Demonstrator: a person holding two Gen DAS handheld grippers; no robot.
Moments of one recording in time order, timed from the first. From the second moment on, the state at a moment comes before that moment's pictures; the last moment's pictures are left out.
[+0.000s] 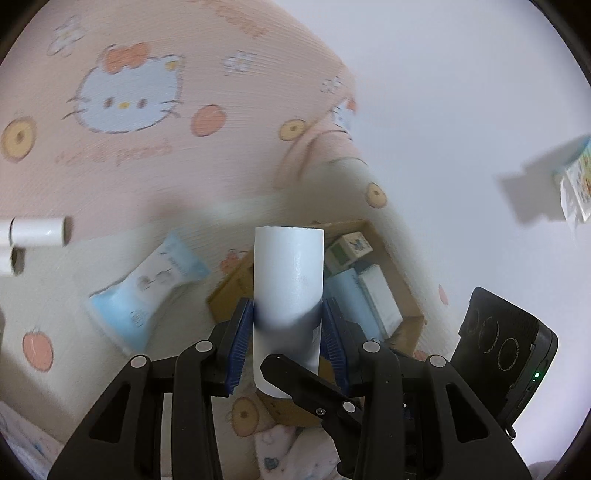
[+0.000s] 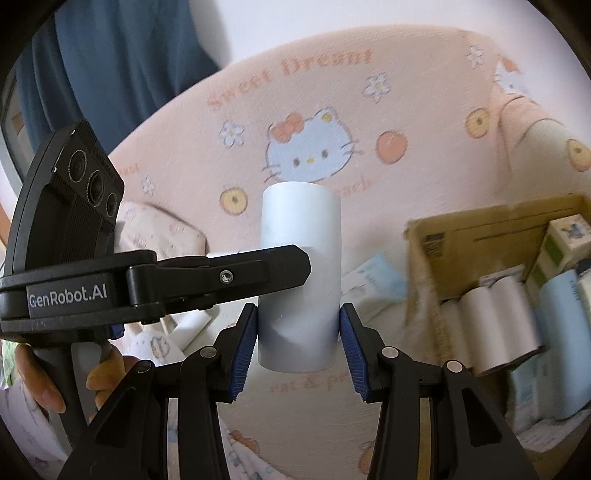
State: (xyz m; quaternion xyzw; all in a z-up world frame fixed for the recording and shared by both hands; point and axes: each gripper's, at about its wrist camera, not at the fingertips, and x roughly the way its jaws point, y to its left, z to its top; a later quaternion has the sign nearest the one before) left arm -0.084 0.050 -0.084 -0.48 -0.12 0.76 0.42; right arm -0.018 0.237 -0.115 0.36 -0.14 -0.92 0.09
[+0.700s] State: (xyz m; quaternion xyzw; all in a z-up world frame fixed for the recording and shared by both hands) left arm -0.090 0.178 -0.084 -0.55 0.01 0.73 0.42; right arm -0.027 0.343 -0.107 0.40 -0.20 -0.90 0.05
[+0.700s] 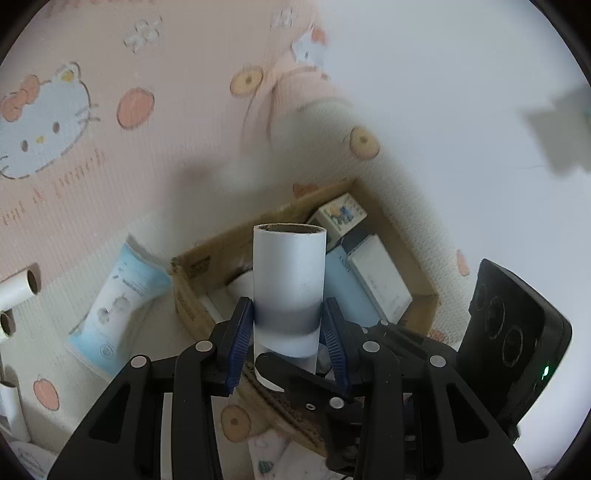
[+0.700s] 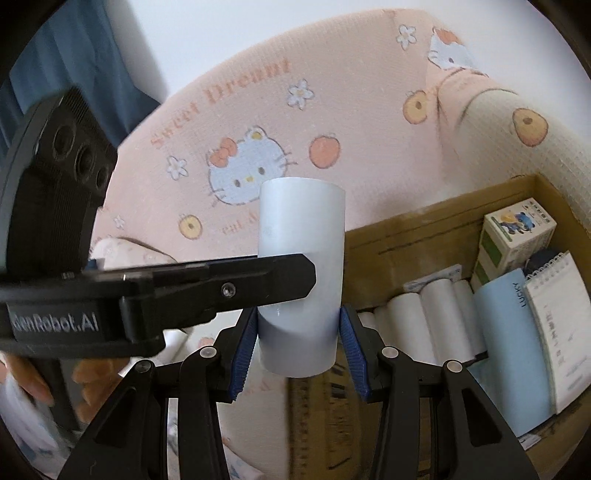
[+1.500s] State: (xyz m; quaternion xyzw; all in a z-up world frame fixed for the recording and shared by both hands) left arm -0.119 0.260 -0.168 -0.70 0.15 0.63 0.30; right arm -0.073 0.416 -0.195 0.55 -0.31 -0.77 0.08
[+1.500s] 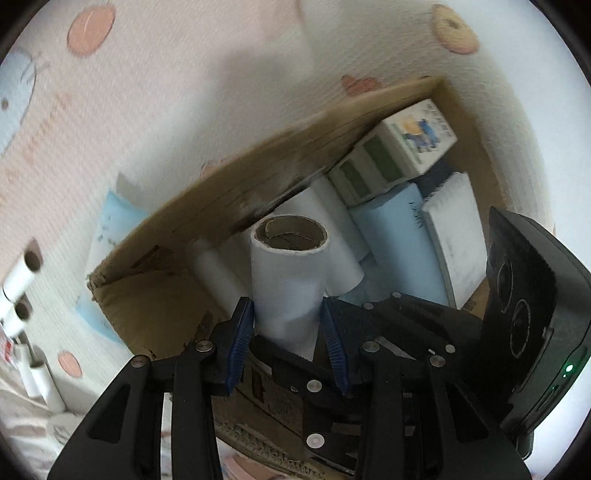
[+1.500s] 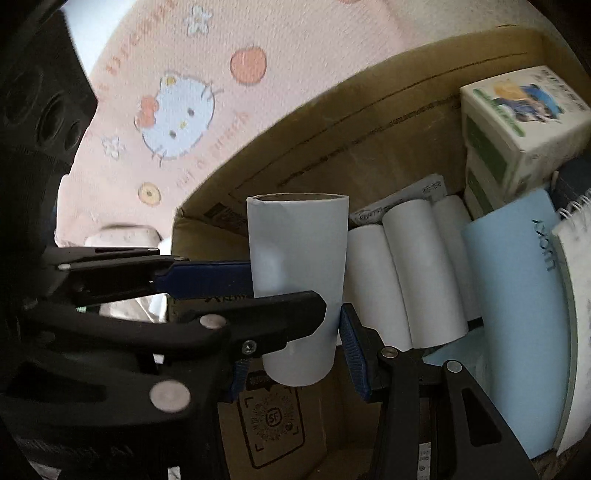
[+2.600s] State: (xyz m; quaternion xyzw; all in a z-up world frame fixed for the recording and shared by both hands) left arm -0.138 0.219 -0.149 -0.70 0.13 0.64 0.29; right arm -0.090 0.385 -0.251 0.64 -0.26 -0.71 0.09
